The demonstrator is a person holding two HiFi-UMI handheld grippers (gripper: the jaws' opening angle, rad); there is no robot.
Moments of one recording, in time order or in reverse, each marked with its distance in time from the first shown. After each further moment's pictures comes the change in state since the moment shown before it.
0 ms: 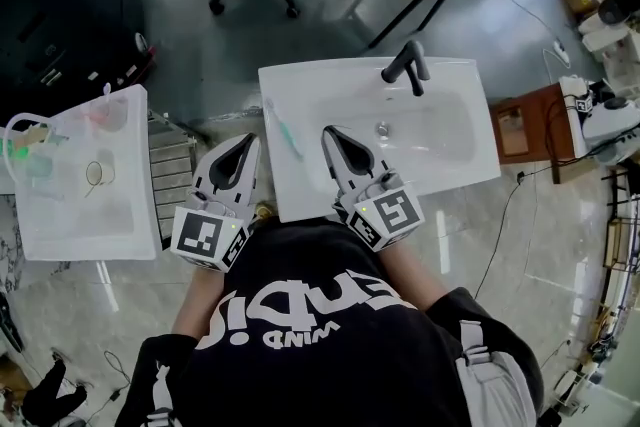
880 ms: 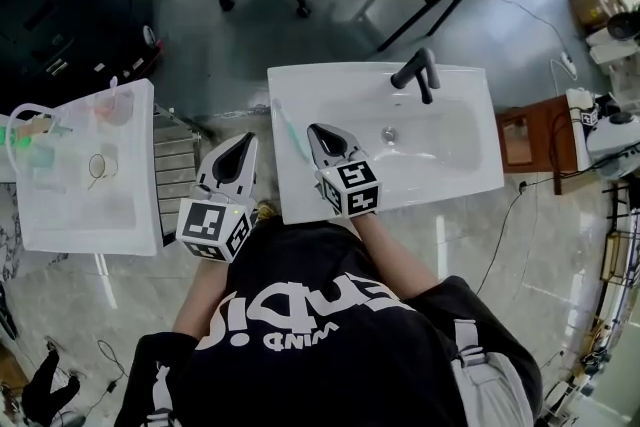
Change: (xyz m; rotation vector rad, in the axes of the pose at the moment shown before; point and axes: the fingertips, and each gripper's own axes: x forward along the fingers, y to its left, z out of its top) left arm 0.002 0.029 -0.036 -0.084 0.109 0.097; right arm 0.060 -0.021 -0.127 0.028 0.368 -0.043
